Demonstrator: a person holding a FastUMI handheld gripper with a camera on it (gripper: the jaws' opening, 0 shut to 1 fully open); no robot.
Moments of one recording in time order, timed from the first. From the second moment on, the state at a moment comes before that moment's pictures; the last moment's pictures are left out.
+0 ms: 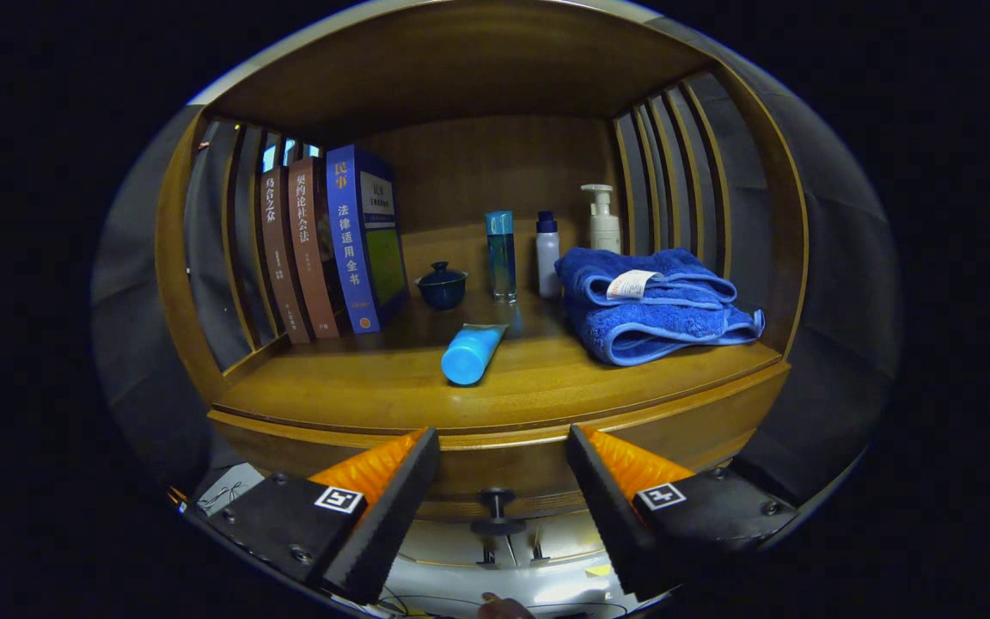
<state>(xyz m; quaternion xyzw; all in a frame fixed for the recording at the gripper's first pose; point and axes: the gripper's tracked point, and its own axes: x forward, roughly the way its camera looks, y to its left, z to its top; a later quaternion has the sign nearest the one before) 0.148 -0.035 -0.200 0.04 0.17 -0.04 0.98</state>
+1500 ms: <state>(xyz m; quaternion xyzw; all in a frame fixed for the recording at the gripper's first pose) 0.084 -0.061 -0.077 -0.02 0.10 -0.03 0.99</state>
